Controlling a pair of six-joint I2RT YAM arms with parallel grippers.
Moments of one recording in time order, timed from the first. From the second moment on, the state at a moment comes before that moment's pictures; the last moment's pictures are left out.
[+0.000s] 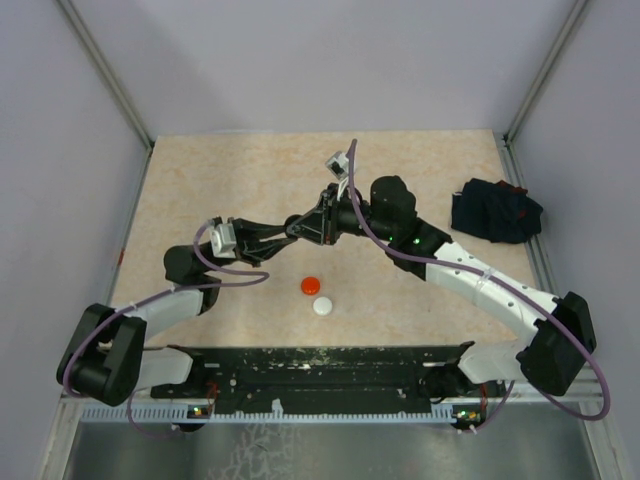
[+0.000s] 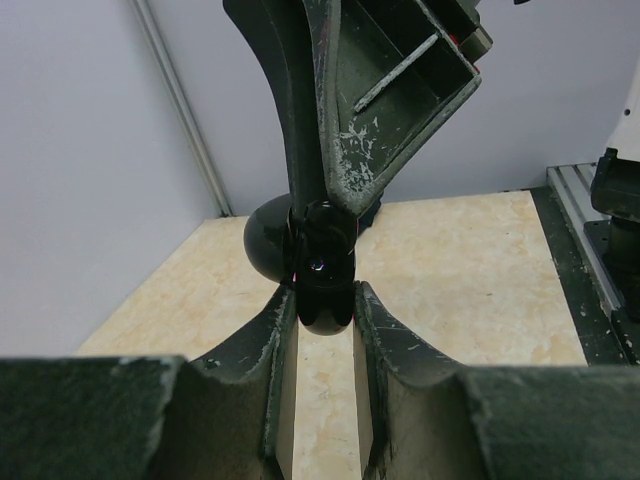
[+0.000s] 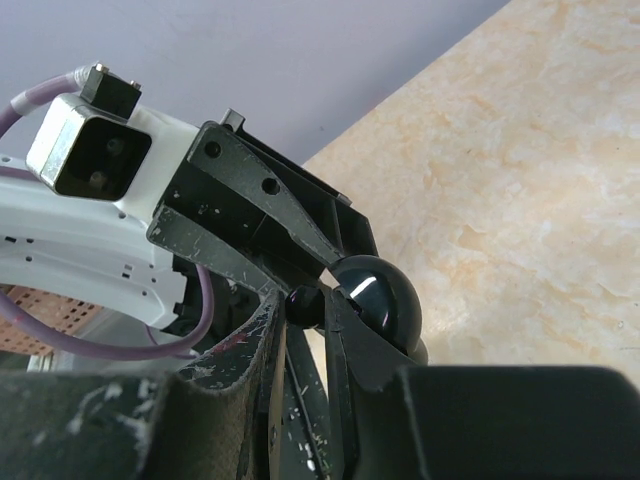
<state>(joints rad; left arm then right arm) -0.36 1.26 0.41 1.49 0.94 -0.24 0.78 1.28 1.07 0.13 -0.48 0.48</state>
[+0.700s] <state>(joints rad) -0.36 1.26 0.39 1.43 0.91 -0.24 0.79 1.28 1.10 0.03 -0.40 0.45</state>
